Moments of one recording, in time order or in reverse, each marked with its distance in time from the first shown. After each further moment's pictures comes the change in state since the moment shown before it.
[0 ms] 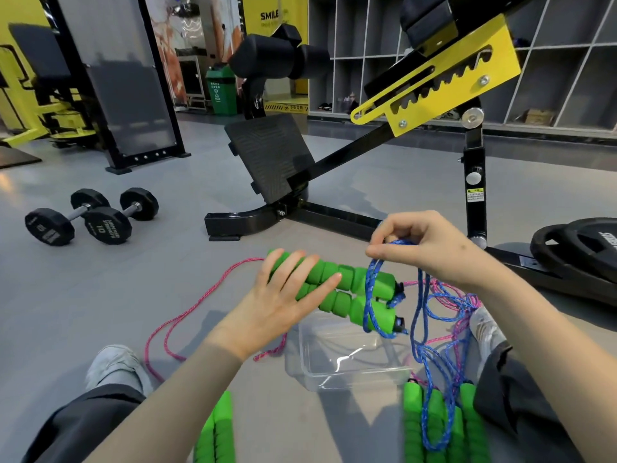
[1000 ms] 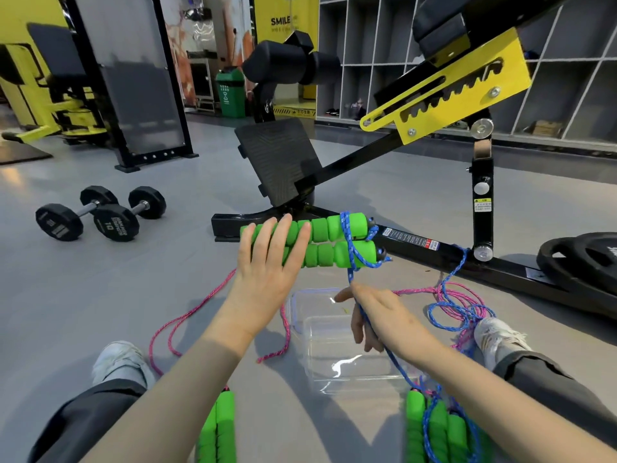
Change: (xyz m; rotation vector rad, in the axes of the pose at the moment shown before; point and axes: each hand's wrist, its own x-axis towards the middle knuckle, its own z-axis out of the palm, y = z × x) left_hand 0.009 -0.021 0.010 0.166 0.039 -0.332; right_hand -0.018 0.036 0.084 0.064 0.054 0.394
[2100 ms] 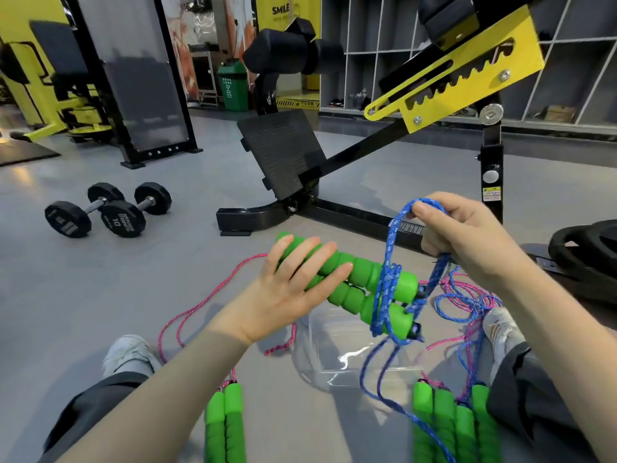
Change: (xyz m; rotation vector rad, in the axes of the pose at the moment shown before) left_hand -0.004 0.005 -0.012 -0.166 0.114 0.342; right_hand 0.010 -0.040 -0.089 0.294 0.123 -0.359
